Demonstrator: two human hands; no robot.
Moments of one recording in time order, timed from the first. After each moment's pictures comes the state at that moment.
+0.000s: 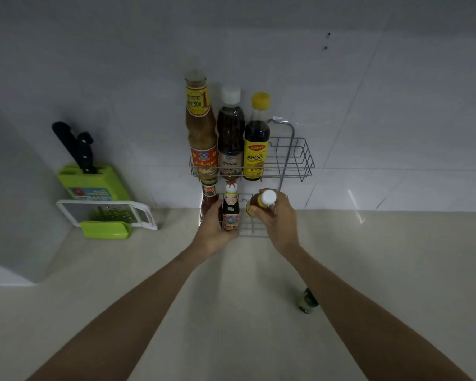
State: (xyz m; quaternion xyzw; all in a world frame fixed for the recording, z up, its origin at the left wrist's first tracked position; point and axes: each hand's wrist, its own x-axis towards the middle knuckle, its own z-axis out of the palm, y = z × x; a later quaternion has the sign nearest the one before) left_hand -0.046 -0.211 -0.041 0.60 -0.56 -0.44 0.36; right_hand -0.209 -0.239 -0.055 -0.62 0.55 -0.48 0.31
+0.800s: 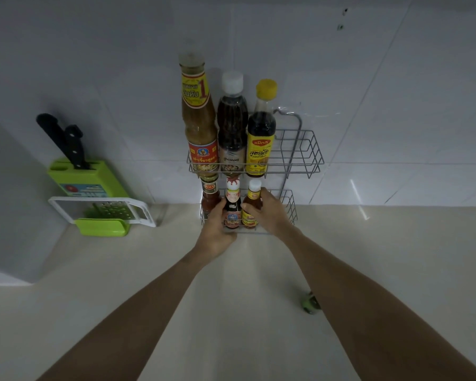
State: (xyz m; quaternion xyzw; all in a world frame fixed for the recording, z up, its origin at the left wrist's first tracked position) left_hand -0.042 -0.231 -0.083 0.58 -0.53 -0.49 0.36; right_hand -0.195 -0.301 -0.097 -0.67 0.61 -0.26 0.32
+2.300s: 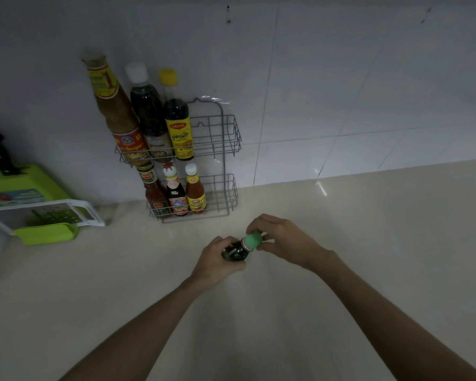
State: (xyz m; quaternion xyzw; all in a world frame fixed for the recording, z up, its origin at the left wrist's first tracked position) left_hand -0.157 -0.134 -0.105 0.57 -0.64 -0.46 0.24; right_hand -0.358 -0.143 -0.048 -0.84 0.44 -0.22 0.23
